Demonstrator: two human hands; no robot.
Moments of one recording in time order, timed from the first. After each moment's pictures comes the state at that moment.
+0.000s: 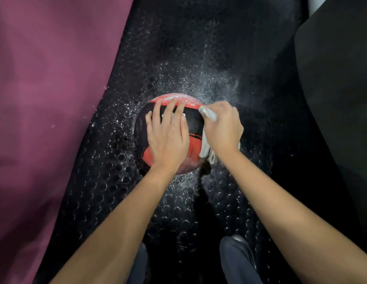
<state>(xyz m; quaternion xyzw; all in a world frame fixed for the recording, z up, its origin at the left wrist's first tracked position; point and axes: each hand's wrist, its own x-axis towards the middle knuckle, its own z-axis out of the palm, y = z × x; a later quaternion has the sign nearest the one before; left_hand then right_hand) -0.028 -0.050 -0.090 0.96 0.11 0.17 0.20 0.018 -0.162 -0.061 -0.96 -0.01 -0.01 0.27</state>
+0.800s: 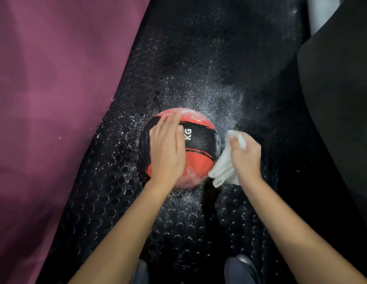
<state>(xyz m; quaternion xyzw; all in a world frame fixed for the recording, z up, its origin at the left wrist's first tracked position) -0.030 -0.035 -0.073 0.90 0.11 0.14 0.39 0.005 -0.194 -0.073 -0.84 0.18 0.03 0.52</state>
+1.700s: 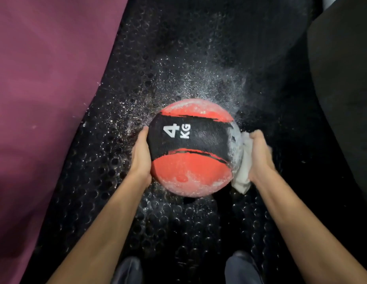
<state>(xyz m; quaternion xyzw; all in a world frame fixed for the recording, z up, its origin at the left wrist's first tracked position) -0.040 -0.007 -0.132 0.52 0.42 -0.08 0.74 0.019 -0.232 -0.119 -0.70 0.40 0.13 0.58</state>
